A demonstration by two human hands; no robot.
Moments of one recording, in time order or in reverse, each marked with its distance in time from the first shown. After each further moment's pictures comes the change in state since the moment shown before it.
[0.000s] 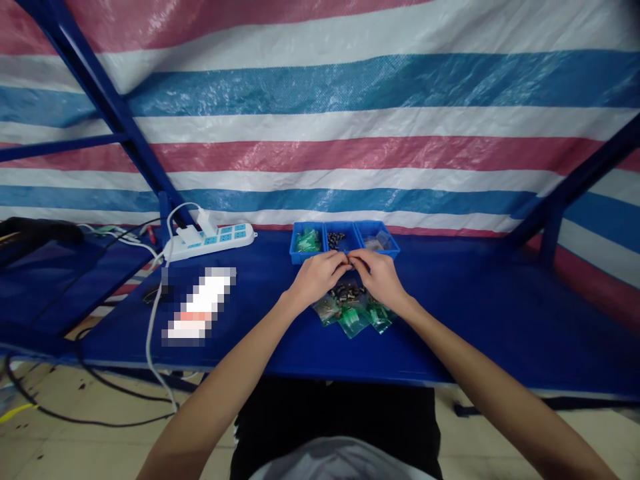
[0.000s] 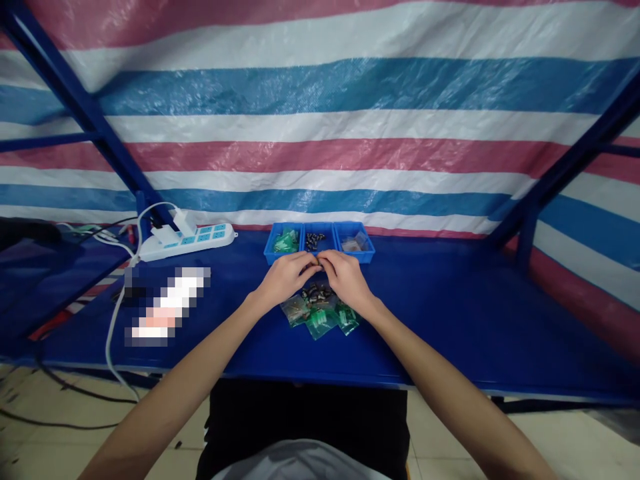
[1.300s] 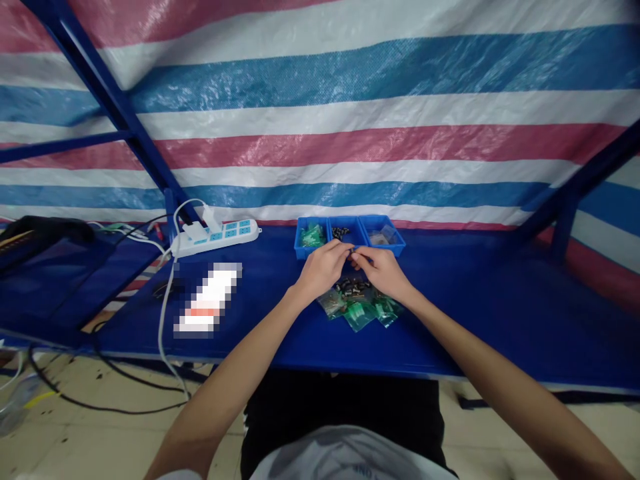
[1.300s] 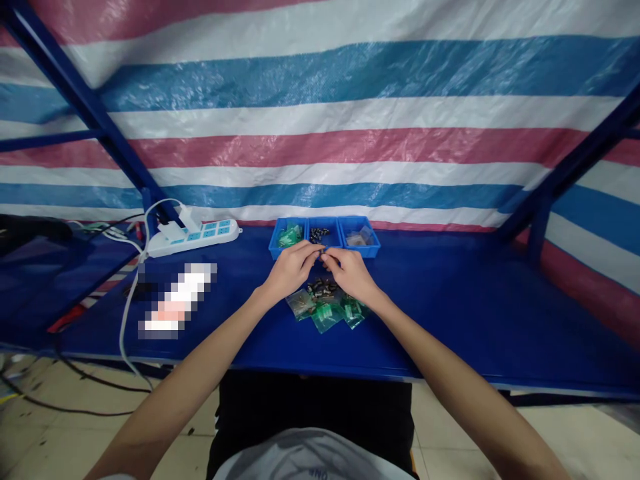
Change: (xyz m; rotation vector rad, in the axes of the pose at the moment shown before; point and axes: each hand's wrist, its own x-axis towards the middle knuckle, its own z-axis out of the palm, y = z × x) left_hand 0.002 -0.007 0.010 -0.112 0.145 0.010; right_hand 0.003 0.004 0.005 0.153 -0.119 0.083
